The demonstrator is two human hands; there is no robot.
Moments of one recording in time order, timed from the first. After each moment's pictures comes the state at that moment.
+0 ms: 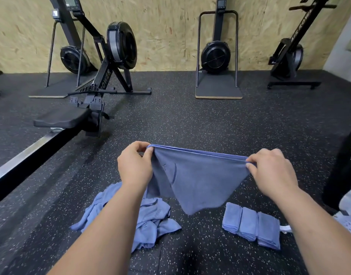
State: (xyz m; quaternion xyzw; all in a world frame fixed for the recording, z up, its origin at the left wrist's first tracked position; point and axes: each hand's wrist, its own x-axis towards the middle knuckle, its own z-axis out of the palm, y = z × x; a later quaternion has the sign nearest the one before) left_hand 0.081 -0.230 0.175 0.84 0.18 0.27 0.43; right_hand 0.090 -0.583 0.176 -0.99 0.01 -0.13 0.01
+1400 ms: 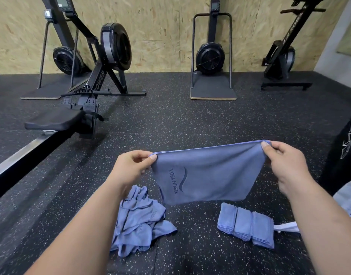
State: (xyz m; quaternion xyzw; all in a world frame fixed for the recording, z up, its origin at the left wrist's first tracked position) left_hand 0.086 -0.211 0.164 0.75 0.07 0.06 0.65; right_hand 0.107 -0.614 0.185 -0.71 0.15 -0.17 0.66
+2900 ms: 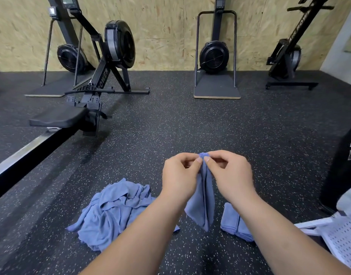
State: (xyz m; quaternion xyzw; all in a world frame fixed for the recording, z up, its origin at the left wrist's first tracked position) left_hand 0.059 -0.337 0.176 0.77 0.07 0.10 0.63; right_hand 0.062 -0.485 0.185 -0.84 -0.03 -0.14 0.53
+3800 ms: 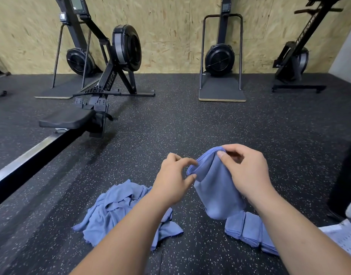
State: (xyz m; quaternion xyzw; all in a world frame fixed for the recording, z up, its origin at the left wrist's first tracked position) left_hand 0.068 -0.290 0.159 0.94 -0.07 0.08 0.33; right_hand 0.077 -0.508 0.196 -0.82 -0.04 -0.16 0.54
